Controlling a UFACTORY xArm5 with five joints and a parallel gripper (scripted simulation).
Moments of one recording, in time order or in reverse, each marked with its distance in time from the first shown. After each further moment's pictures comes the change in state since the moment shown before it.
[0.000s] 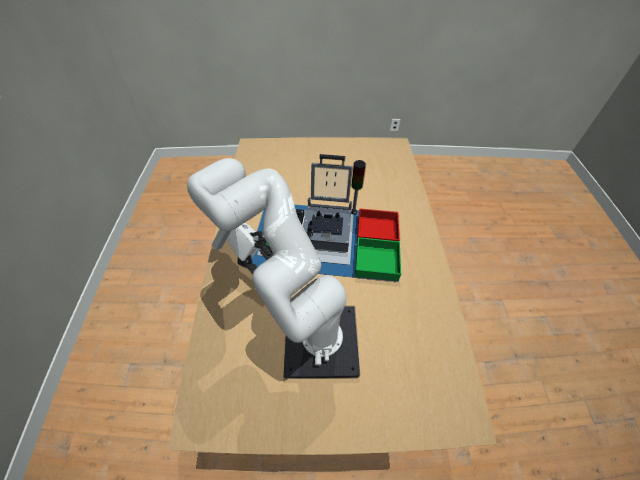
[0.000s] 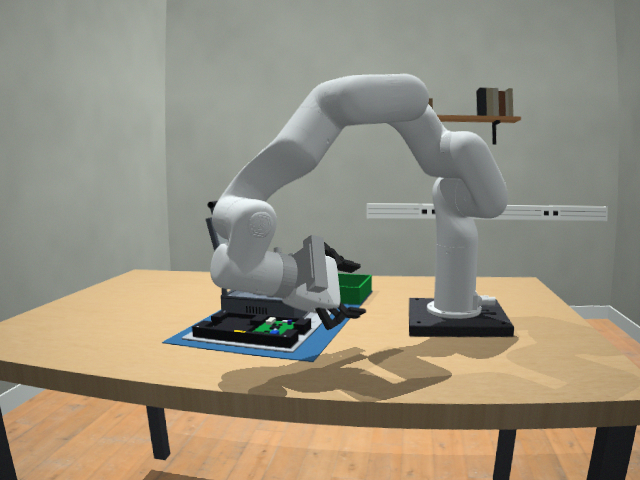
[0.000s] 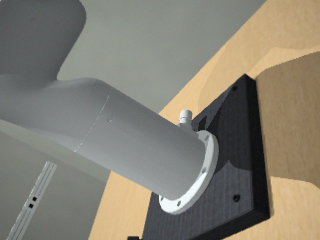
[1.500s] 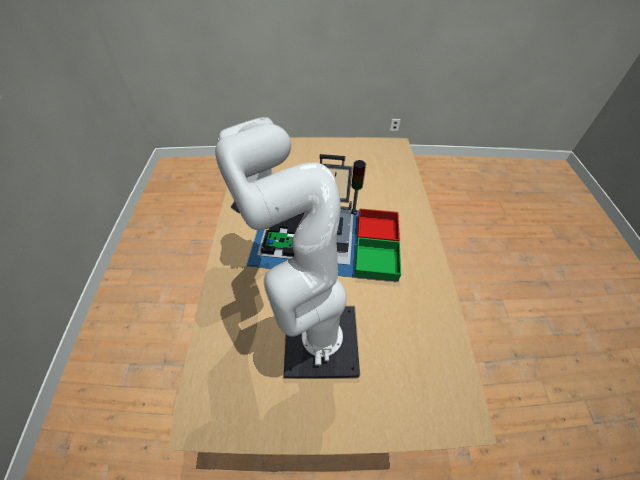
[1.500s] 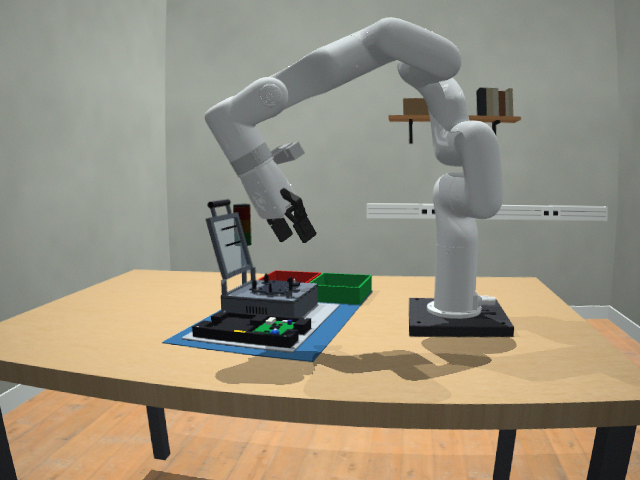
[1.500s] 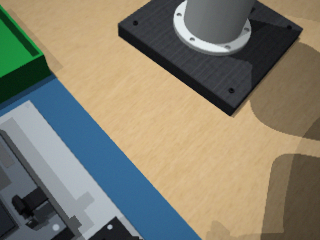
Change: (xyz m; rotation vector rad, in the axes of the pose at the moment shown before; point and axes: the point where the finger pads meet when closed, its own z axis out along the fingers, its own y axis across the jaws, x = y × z) arm -0.030 -0.108 -0.106 -0.478 -0.656 -1.040
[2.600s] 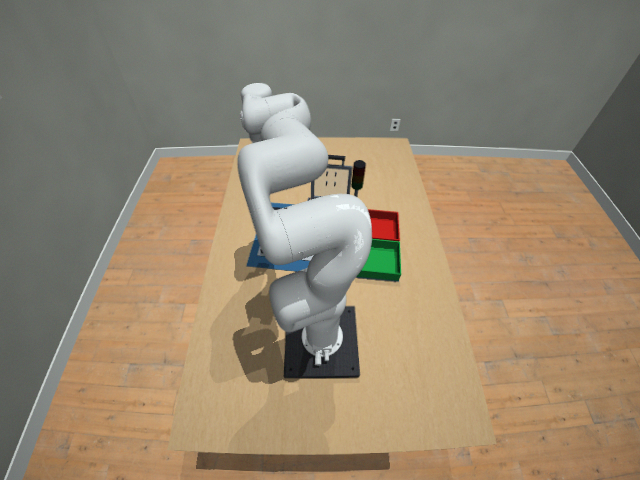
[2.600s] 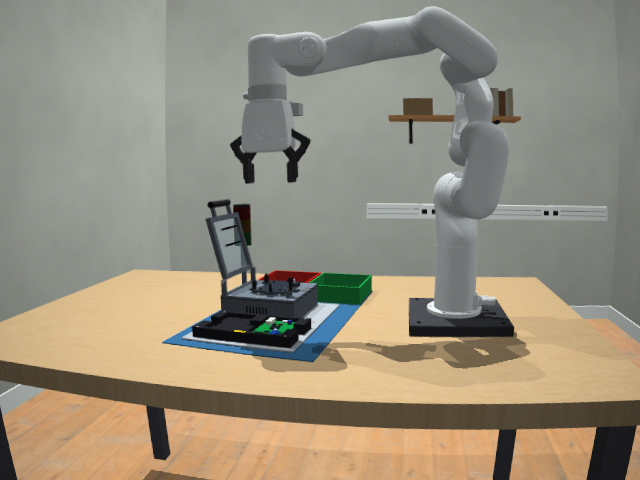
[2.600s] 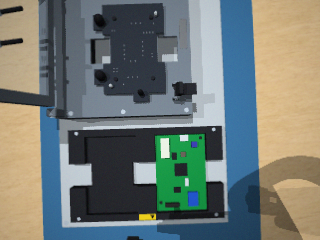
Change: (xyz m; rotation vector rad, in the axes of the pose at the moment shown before) arm 0.038 -0.052 -0.109 0.272 -0.433 -0.668
